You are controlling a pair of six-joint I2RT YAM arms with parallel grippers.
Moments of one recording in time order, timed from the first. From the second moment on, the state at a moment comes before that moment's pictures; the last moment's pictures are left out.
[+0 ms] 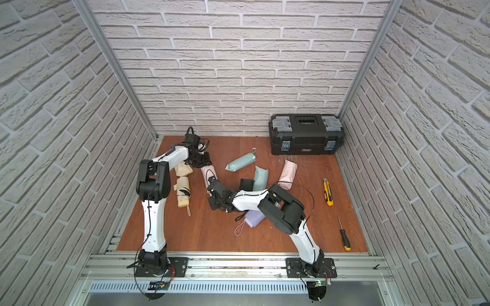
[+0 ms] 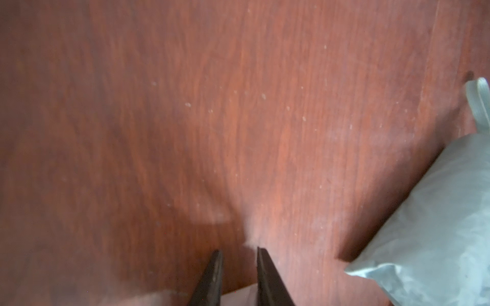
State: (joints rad) left arm -0.18 2.27 1.77 -0.66 0.31 -0.31; right arm 0.90 2.15 1.36 -0.07 0.11 0.40
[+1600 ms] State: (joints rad) left arm -0.25 2.23 1.71 -0.56 0.24 -0.28; right arm 0.78 2.22 1.65 -0.54 -0.03 0.28
